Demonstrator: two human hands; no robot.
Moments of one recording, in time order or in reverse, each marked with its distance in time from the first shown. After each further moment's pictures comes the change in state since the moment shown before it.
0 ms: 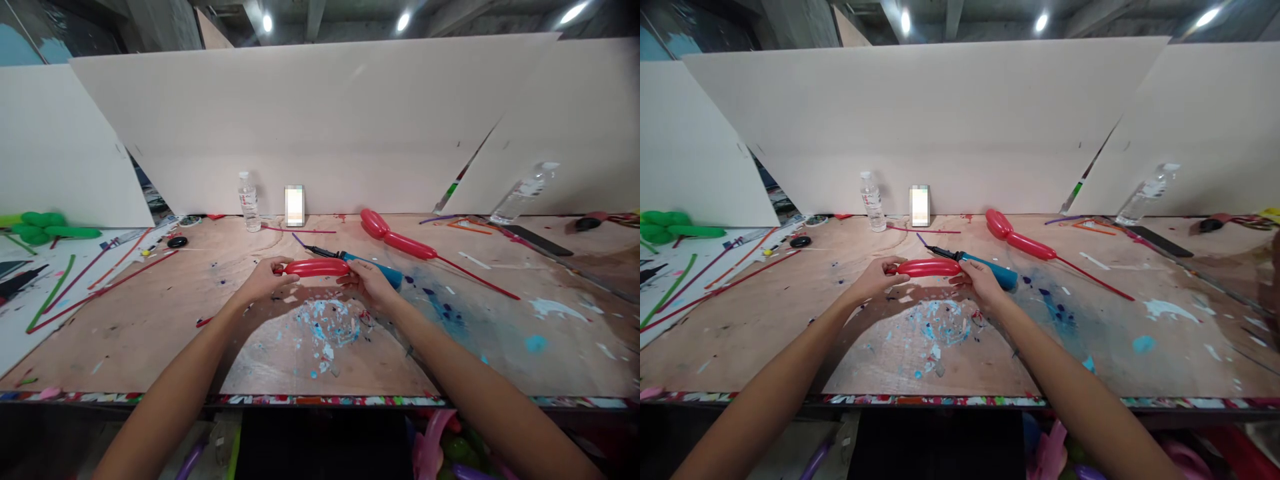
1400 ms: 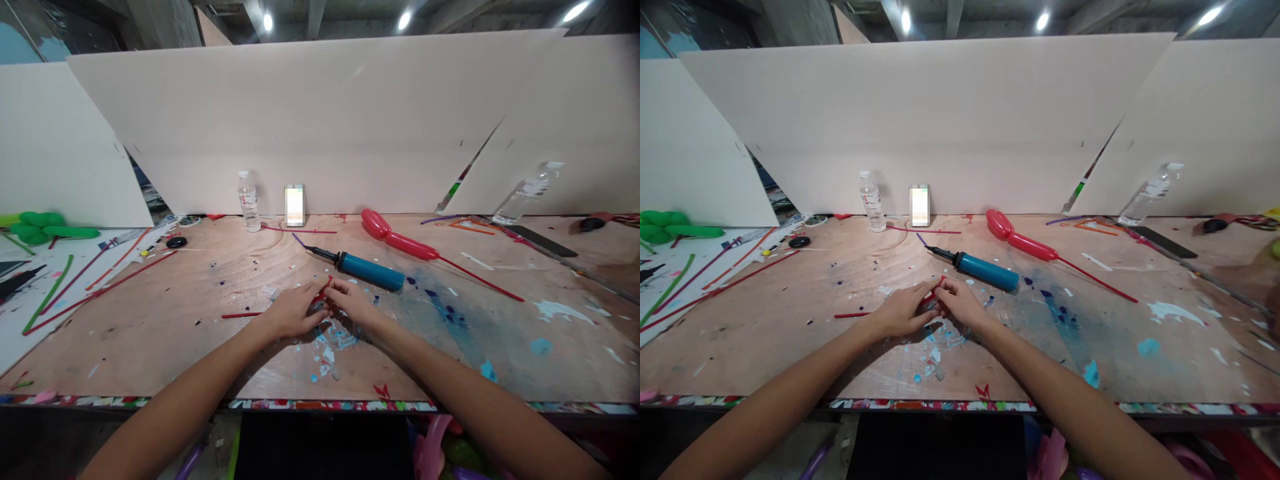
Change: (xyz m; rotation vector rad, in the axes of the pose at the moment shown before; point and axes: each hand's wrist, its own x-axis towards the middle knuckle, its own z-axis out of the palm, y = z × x) left_hand -0.027 0.007 0.060 0.469 -0.185 0.386; right_hand -0.010 0.037 0.026 -0.391 -0.201 -0.076
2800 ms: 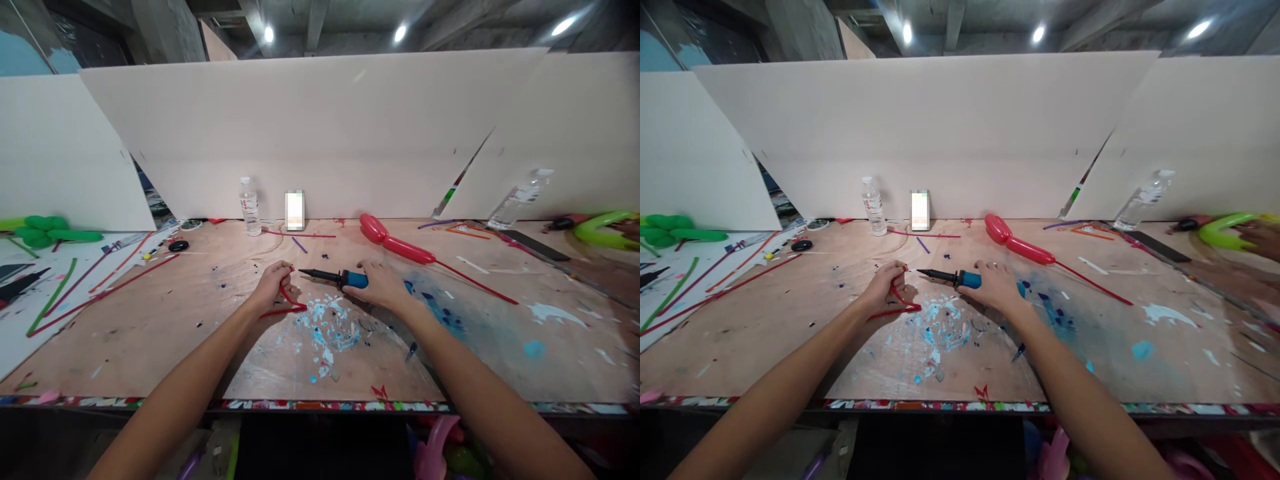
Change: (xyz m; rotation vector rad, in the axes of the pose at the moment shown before) left_hand 0.016 -0.038 -0.019 -1.137 0.394 -0.499; right_hand 0.004 -0.017 -0.079 -1.379 0.286 -0.150
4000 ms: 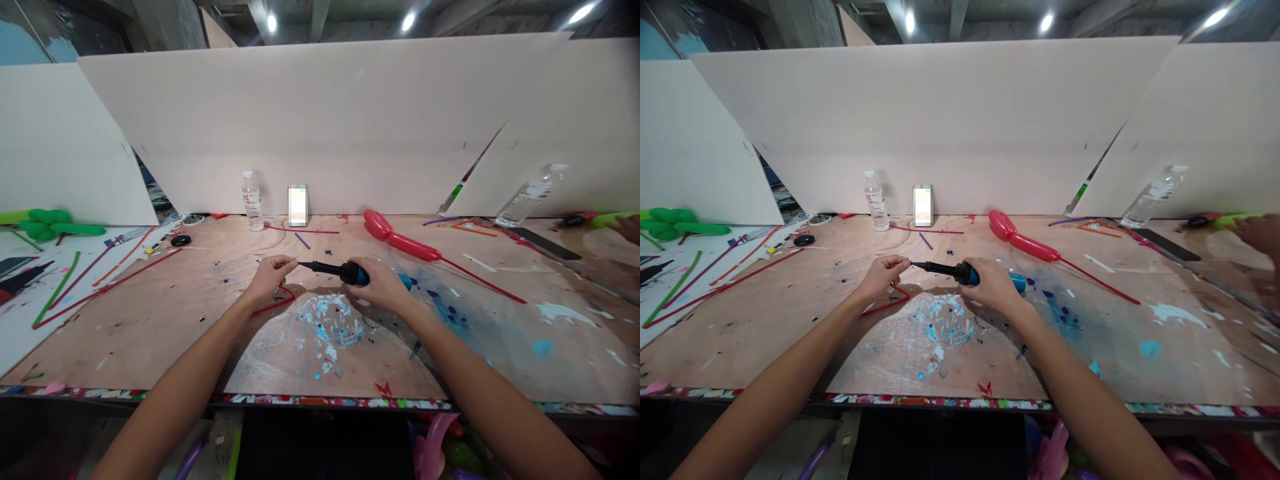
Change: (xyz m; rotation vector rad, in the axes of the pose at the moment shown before) left_hand 0.008 0.007 -0.019 0.444 0.023 0.172; right_hand -0.007 -0.022 -0.019 0.266 0.099 -0.196
